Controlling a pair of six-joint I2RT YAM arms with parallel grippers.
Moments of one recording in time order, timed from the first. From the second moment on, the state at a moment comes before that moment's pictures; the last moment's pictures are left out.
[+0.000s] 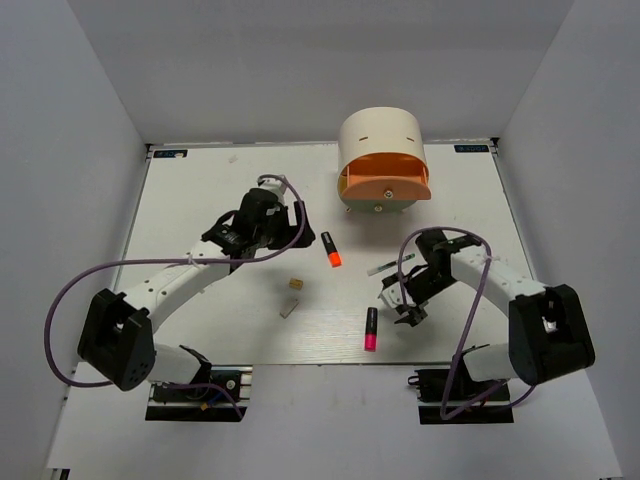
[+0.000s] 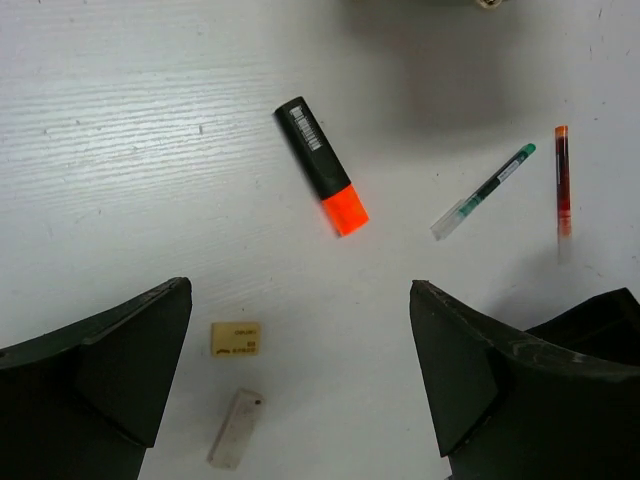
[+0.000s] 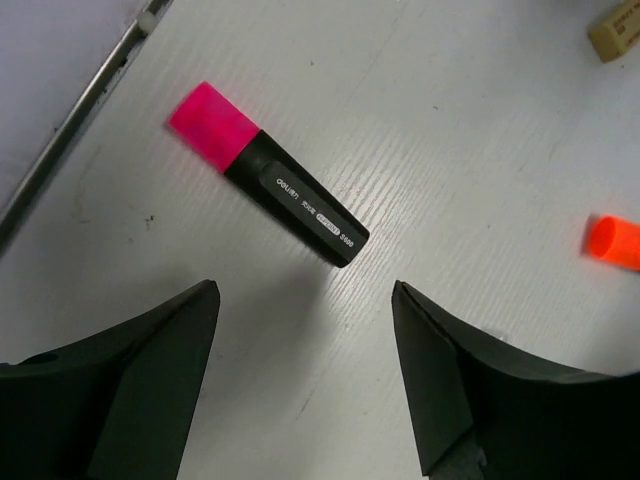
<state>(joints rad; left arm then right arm) -0.58 1.36 0.99 -0.26 0.00 -0.50 0.34 1.38 0.77 -1.01 -0.87 -1.96</state>
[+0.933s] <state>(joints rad) -0.58 1.35 0.95 -0.29 0.02 -0.64 0.65 1.51 0.83 -0.97 -0.64 -1.97</state>
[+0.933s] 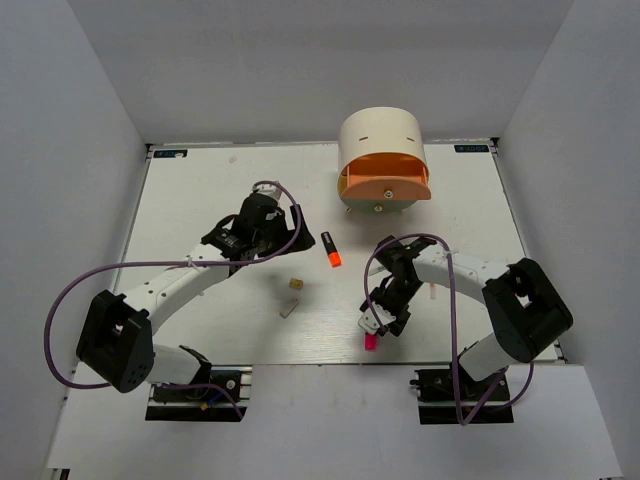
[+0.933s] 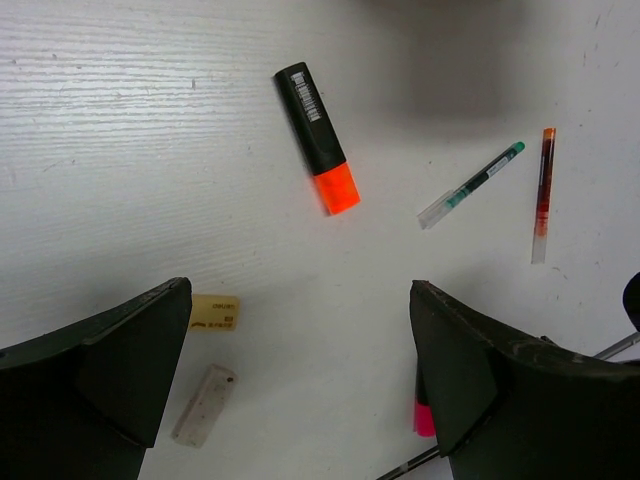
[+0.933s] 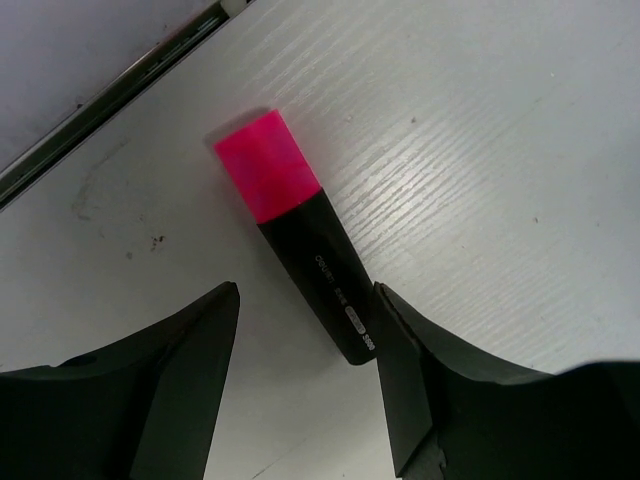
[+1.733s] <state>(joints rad) -0.58 1.46 0.91 -0.22 0.10 -0.70 0.71 1.44 0.87 -0.80 -0.61 -1.69</state>
